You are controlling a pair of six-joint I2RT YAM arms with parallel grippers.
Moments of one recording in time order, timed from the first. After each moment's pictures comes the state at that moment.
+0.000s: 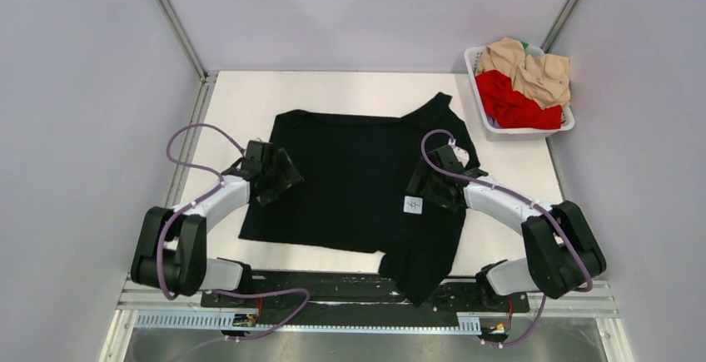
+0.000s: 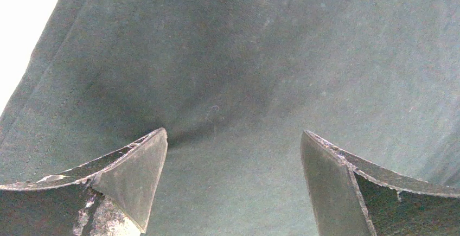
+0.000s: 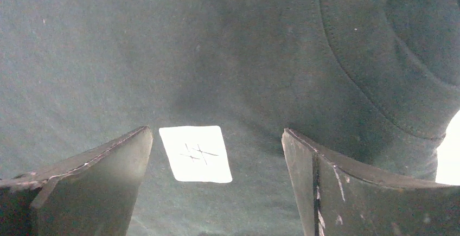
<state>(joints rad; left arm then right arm) -0.21 1.40 0.68 -0.24 0.01 -0.78 0.45 1.42 0.72 -0.35 0.15 0.81</state>
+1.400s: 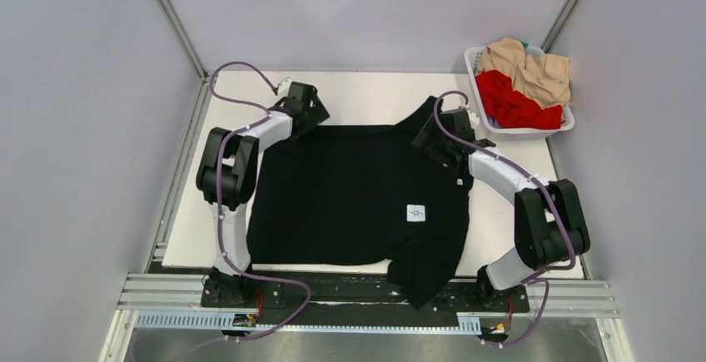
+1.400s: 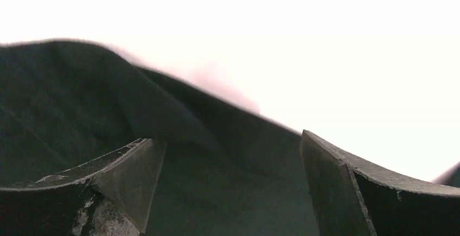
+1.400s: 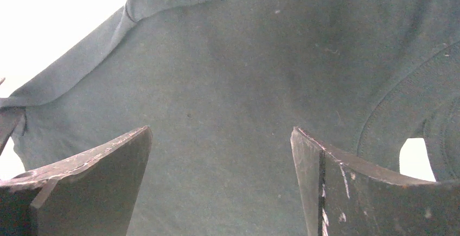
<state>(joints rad) -0.31 2.02 1.39 -0.19 -0.22 -0.80 0.29 1.55 0.96 -0.21 0.10 0.78</state>
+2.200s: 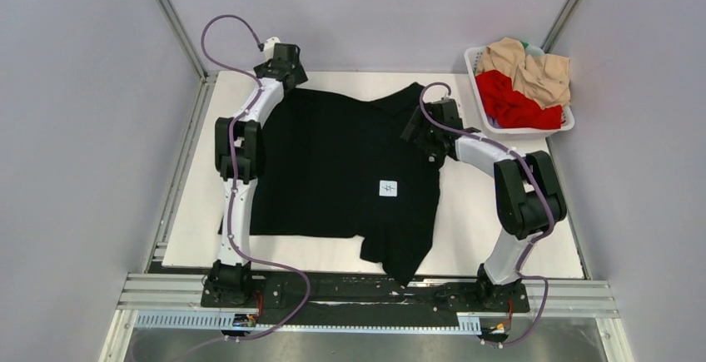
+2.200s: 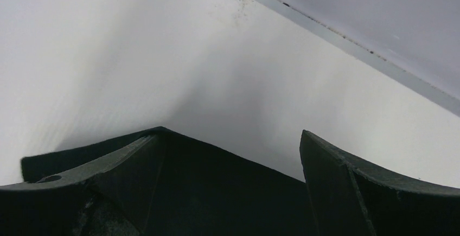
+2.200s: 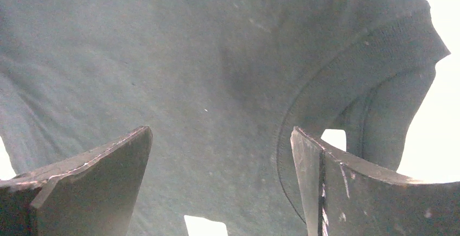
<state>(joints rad) -0.17 2.47 2.22 -0.43 -0.39 -0.53 0.28 1.77 1.07 -0.11 -0.02 0.72</state>
